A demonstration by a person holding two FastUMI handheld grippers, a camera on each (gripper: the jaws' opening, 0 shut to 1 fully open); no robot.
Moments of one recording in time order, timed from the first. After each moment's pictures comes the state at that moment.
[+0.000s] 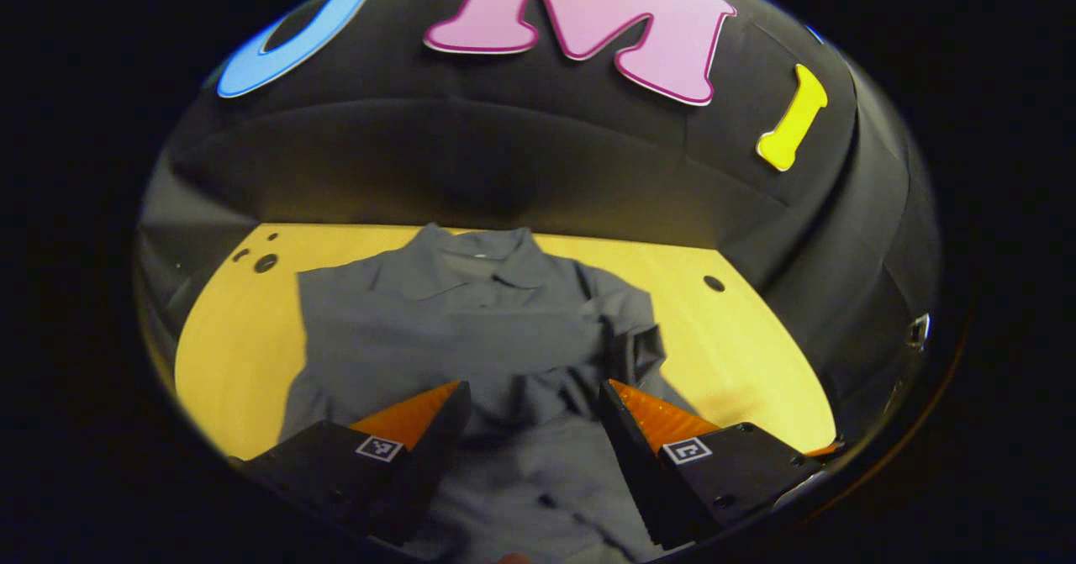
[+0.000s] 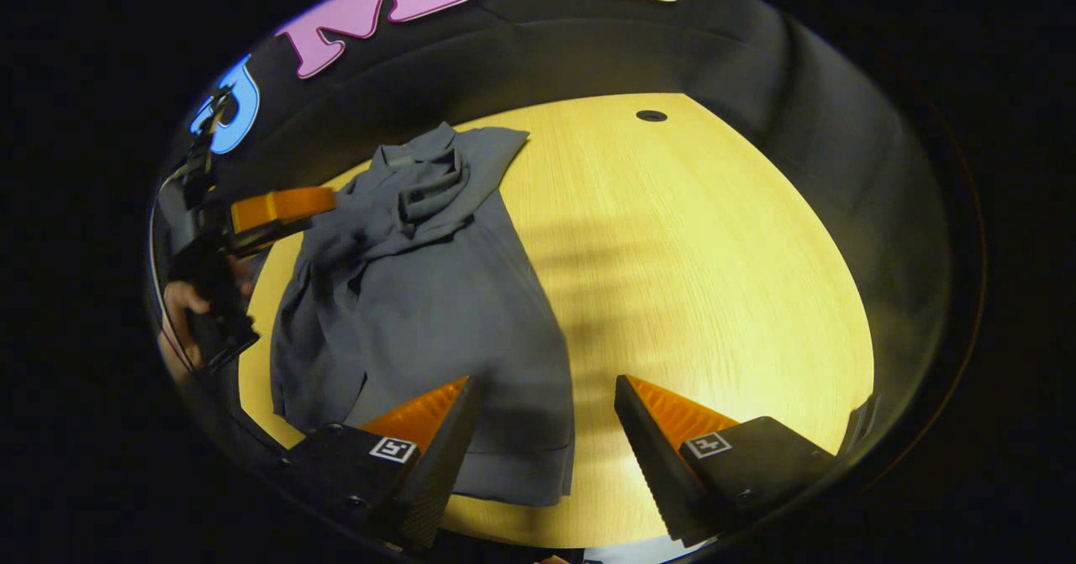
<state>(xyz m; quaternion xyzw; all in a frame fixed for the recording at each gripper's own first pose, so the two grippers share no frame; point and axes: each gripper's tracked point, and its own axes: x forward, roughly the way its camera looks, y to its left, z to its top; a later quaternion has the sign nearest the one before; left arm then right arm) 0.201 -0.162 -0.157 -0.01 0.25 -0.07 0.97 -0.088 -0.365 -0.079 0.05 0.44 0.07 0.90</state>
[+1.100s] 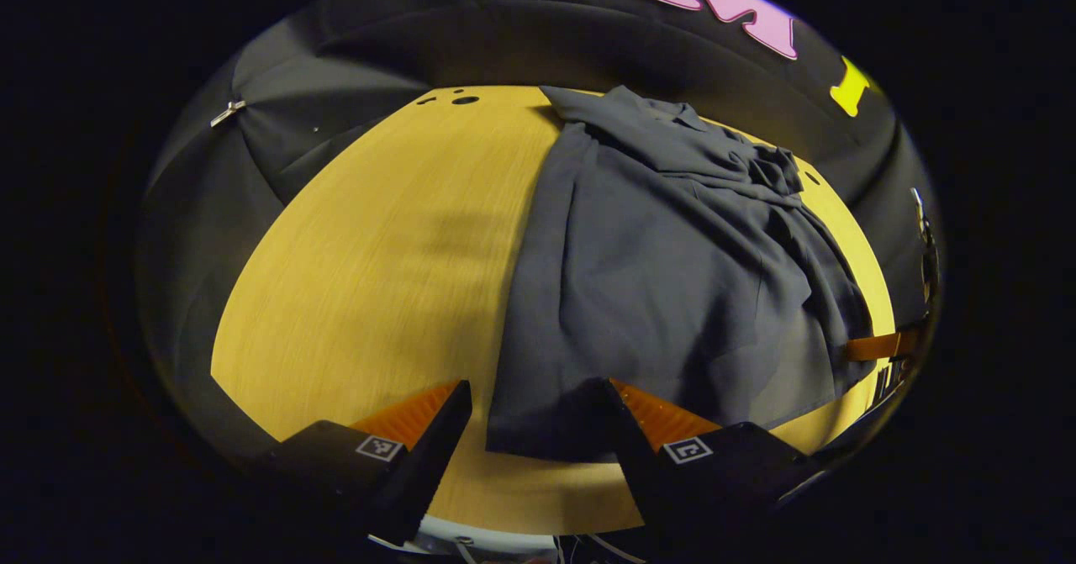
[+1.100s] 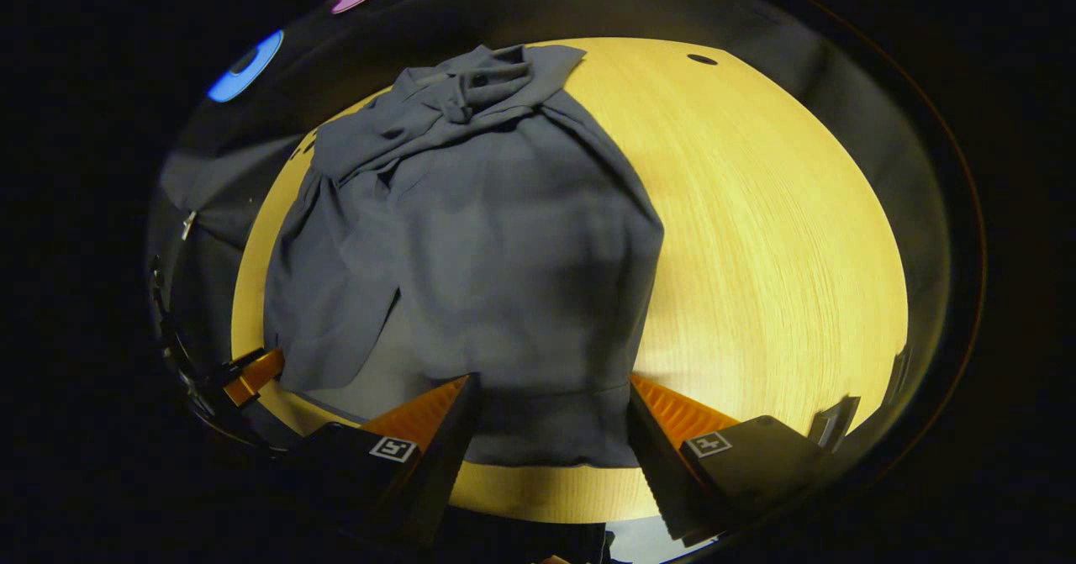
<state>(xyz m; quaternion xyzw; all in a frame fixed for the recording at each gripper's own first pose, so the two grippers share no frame) -0.018 0.021 -0.297 -0.01 0.38 0.06 0.92 -0.153 -0.285 -0.136 0.00 0.52 0.08 0.85</state>
